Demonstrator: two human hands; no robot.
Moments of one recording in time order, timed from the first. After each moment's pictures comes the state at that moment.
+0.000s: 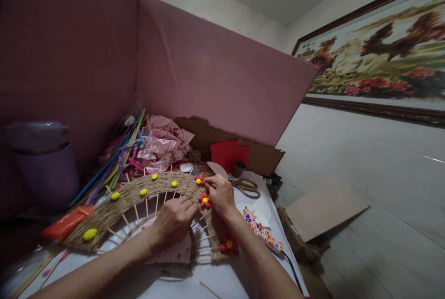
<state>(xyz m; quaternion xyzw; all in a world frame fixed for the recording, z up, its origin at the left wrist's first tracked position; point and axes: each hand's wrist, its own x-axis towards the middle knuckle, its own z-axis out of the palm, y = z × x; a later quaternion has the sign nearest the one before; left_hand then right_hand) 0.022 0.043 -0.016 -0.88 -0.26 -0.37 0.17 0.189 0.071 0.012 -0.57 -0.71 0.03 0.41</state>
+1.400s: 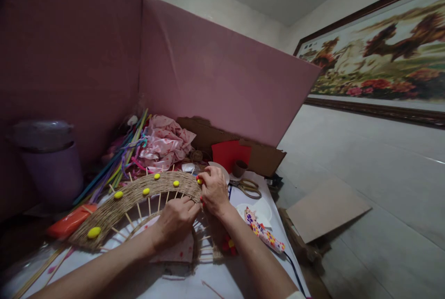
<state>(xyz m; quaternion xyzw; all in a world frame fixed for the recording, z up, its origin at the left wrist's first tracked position) 0.023 0.045 -0.020 -0.88 -0.27 -0.34 0.17 0.166 0.073 0.023 -0.55 -0.77 -0.11 0.31</state>
